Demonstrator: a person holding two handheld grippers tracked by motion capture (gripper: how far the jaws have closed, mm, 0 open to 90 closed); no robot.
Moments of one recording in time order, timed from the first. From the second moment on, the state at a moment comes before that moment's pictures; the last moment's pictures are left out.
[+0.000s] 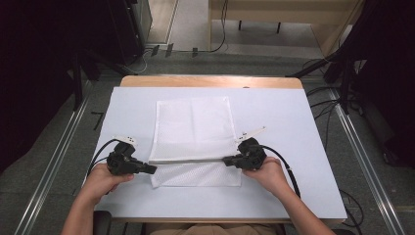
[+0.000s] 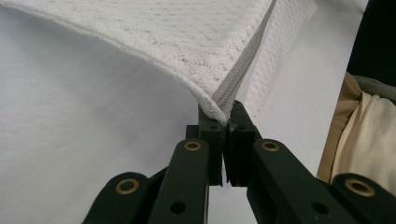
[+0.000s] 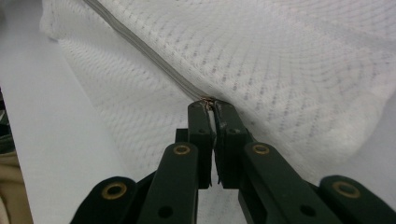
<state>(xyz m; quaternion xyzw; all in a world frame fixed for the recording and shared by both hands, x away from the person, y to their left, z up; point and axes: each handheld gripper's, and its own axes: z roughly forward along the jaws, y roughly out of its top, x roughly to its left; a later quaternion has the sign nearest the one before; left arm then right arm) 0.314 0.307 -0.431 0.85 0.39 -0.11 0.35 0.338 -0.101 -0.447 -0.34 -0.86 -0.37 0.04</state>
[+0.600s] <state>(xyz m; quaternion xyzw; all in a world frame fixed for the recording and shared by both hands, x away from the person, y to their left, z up) 0.313 0.306 -0.432 0.85 0.39 -0.12 0.34 0.338 -0.114 -0.448 -0.35 -0.86 -0.37 0.04</state>
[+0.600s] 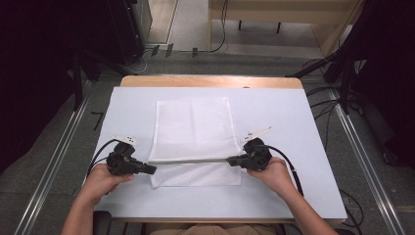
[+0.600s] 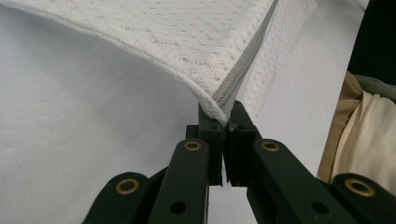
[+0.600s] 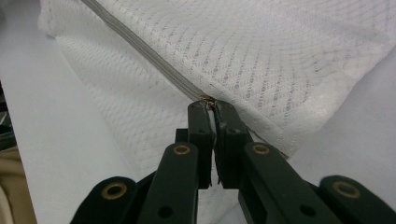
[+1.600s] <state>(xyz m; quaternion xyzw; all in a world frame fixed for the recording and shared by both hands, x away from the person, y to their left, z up) 0.316 0.306 -0.437 0.85 0.39 -0.12 0.33 0.336 -0.123 -0.449 -0.36 -0.85 -0.38 0.04</state>
